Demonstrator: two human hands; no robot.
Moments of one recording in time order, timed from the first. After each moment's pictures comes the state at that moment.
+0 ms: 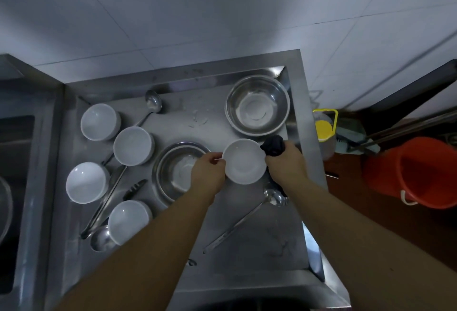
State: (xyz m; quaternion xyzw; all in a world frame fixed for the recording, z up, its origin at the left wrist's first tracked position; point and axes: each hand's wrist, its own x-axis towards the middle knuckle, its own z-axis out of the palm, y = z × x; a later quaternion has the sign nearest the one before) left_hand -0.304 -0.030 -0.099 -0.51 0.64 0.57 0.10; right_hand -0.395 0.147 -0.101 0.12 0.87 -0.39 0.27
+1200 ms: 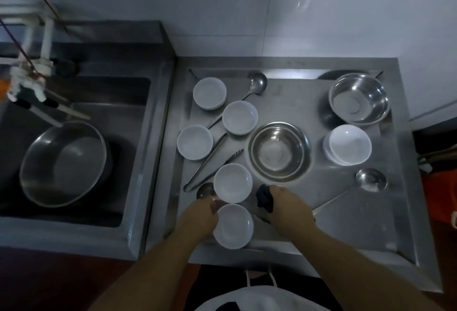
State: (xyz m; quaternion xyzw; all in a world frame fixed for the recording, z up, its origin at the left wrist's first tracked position) left_hand 0.013 -0.239 -0.086 -0.33 0.84 0.28 0.33; right_hand -0.129 -0.027 -0.069 -0.25 0.89 -0.10 0.36
